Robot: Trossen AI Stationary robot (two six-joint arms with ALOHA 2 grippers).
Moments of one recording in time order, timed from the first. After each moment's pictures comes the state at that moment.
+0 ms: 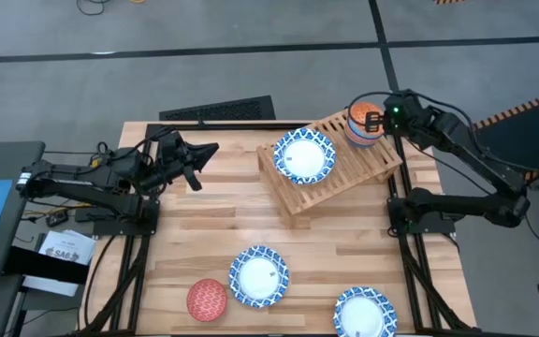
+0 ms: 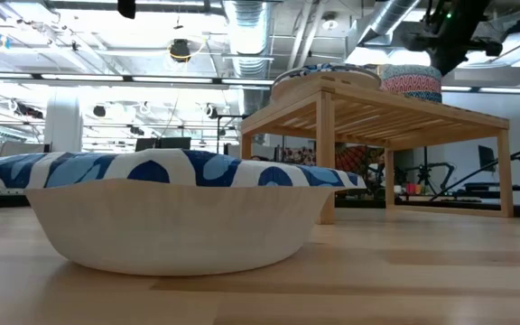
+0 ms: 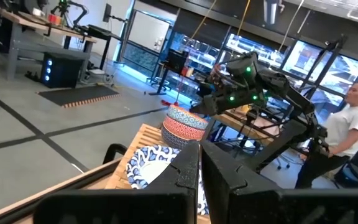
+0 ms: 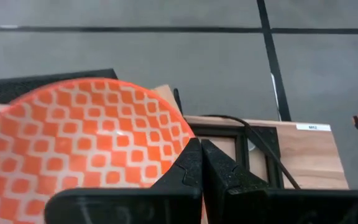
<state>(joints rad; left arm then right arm) -0.05 0.80 0.77 0.23 -0.57 -0.30 -0.75 0.96 1.14 -0.98 0.53 0.56</state>
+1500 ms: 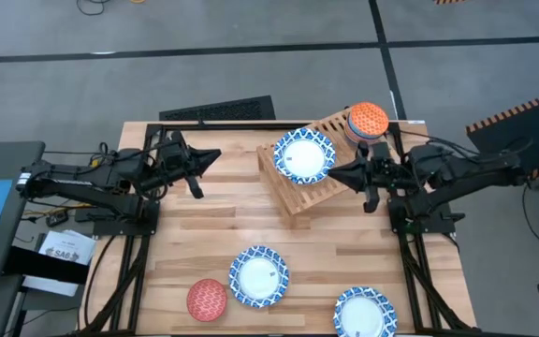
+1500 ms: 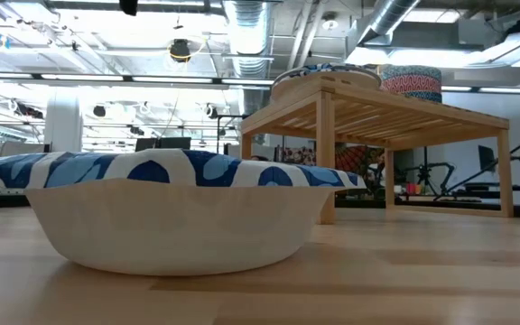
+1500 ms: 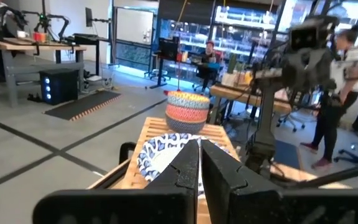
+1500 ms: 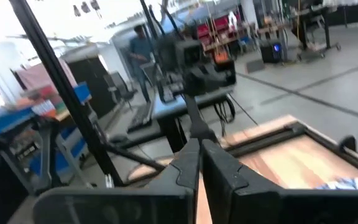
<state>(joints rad) -0.05 0.80 0.77 0.17 -0.50 -0.11 0.19 0.85 0.94 -0.04 0.26 0.33</state>
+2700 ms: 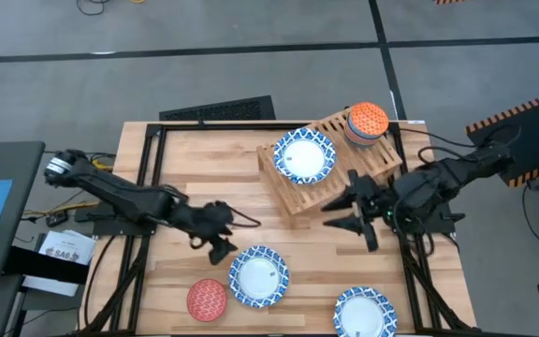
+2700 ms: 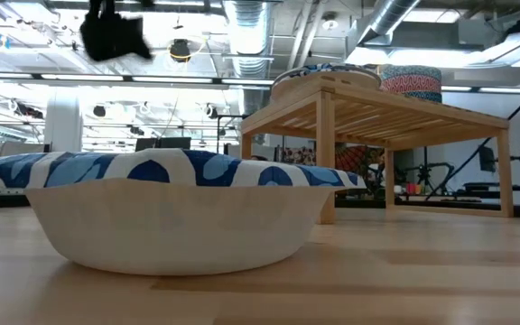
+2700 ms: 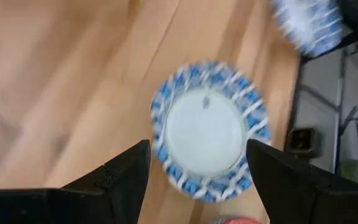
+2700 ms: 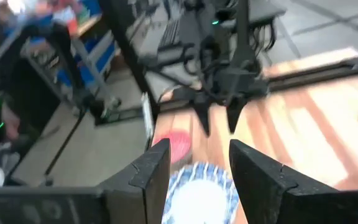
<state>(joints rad) -0.34 1.28 0.99 -0.47 -0.10 -0.81 0.46 1.10 1.29 -0.45 0.29 0.41</state>
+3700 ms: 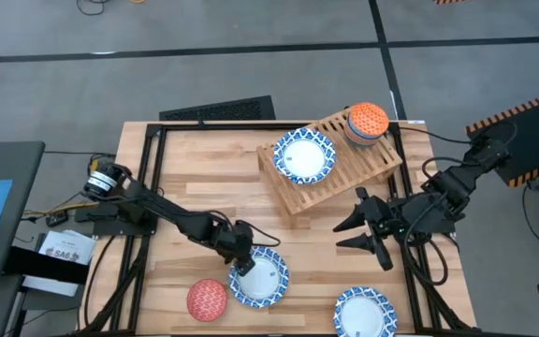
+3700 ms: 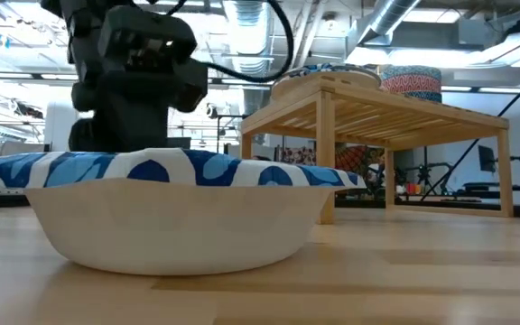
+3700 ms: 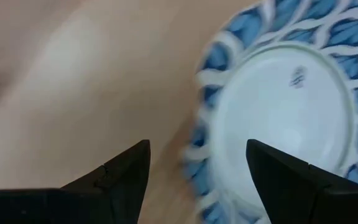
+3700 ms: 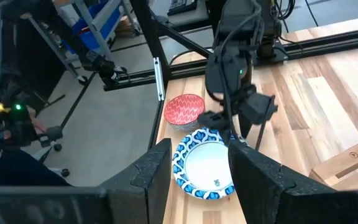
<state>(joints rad) -0.34 1.72 0.98 -0.29 -0.04 -1.04 0.63 1.10 1.29 -0.59 0.37 0.48</state>
